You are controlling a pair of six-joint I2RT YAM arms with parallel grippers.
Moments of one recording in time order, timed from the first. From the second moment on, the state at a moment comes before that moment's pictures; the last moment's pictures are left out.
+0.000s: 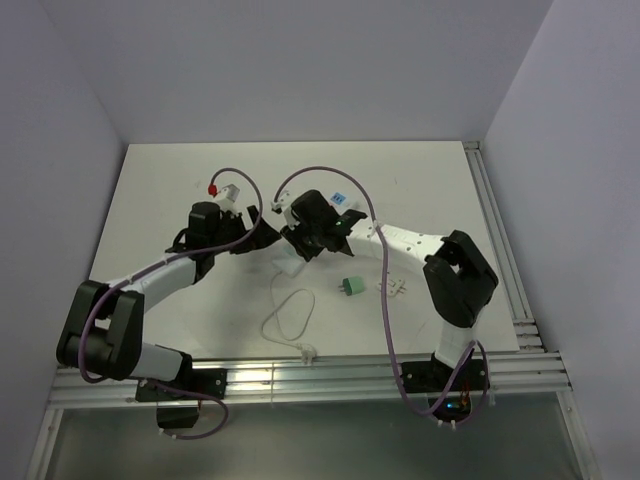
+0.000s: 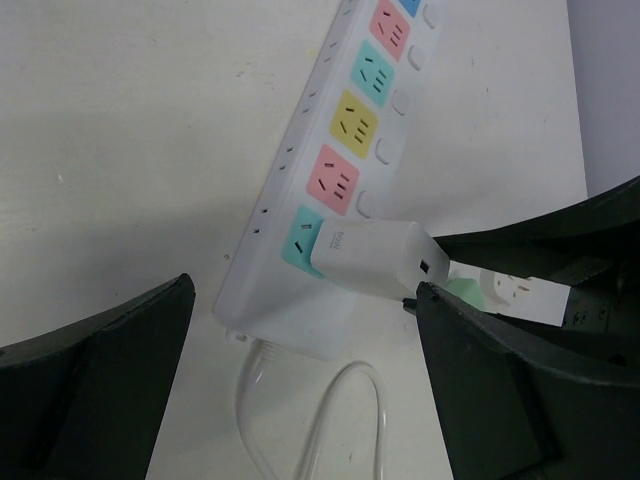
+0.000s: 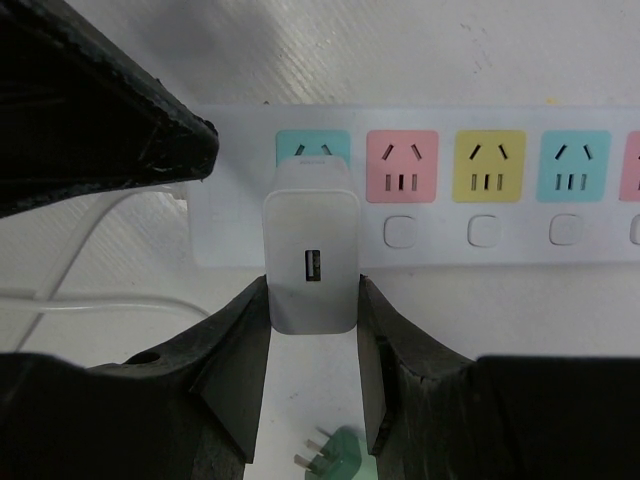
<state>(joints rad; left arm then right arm) -0.30 1.39 0.65 0.23 0.39 -0.57 0.81 1.78 1.28 -0.36 0.00 -0.07</state>
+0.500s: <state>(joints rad) -0.34 1.51 0.75 0.18 0.34 -0.55 0.82 1.84 1.38 -0.46 0.00 -0.09</state>
